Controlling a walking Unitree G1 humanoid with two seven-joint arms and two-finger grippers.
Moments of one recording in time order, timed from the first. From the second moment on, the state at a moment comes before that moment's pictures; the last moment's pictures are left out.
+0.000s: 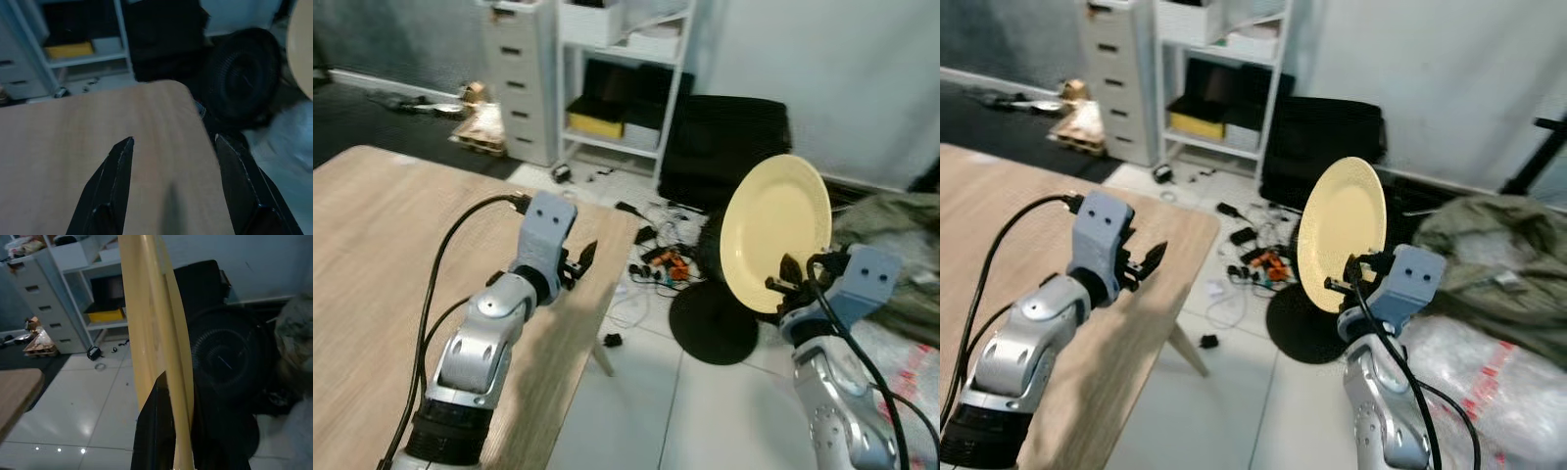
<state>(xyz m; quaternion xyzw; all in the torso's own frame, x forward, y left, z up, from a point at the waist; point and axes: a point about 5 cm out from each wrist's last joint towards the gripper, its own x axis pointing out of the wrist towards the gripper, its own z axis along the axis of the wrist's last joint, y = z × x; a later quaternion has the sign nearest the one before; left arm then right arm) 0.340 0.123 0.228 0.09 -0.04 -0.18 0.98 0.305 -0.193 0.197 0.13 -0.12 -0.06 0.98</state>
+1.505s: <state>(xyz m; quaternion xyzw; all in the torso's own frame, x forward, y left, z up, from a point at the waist) 0.338 0.110 0.238 0.04 -0.07 -0.19 0.98 0.305 -0.199 0.203 0.11 -0.12 -0.07 0.98</state>
